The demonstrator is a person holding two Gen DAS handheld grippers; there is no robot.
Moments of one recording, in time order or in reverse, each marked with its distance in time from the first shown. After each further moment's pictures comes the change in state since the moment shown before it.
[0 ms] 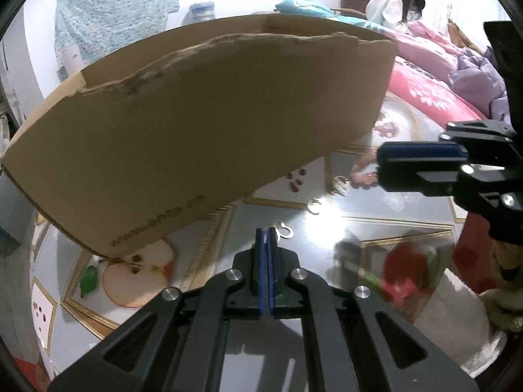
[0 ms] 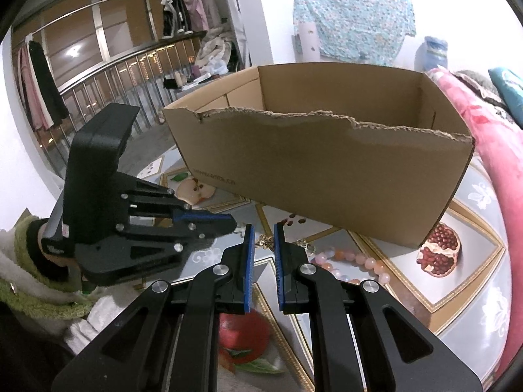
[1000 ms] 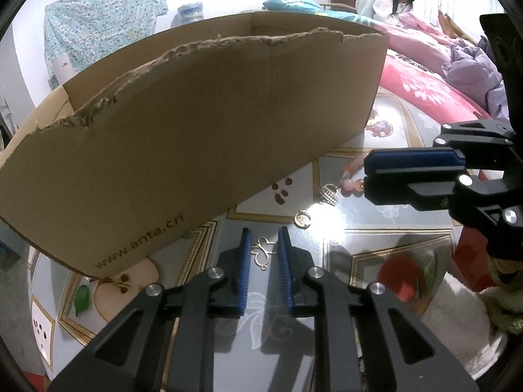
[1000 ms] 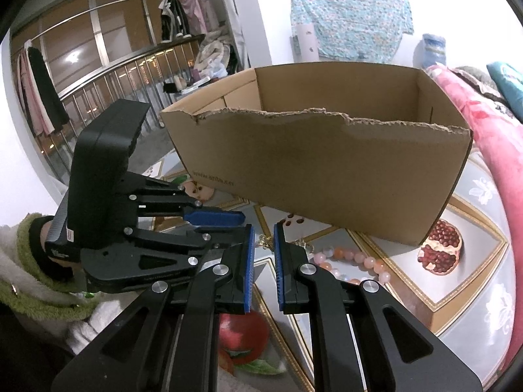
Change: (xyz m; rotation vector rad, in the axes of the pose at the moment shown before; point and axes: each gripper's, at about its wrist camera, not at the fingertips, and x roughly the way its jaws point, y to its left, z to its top) left arm 0.010 -0.010 0.013 0.041 0.009 -0.005; right arm 0.002 -0.001 -0.002 0.018 -0.011 0.009
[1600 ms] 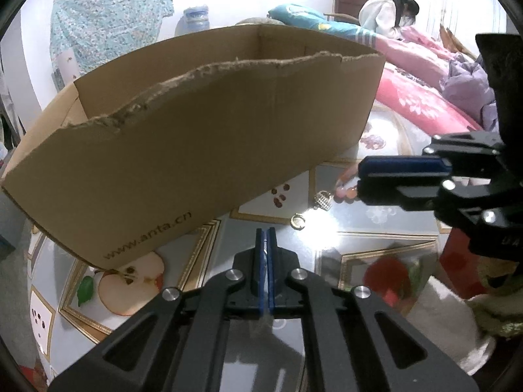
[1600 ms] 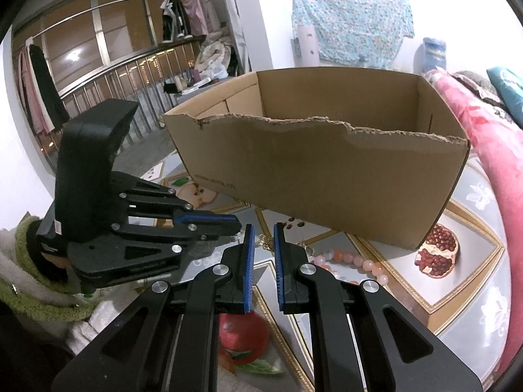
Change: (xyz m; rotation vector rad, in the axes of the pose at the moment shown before) left arm -0.017 0.006 -0.004 -0.045 -0.033 -0.027; right arm -0.002 0.004 0.002 -0.010 -0.004 -0.007
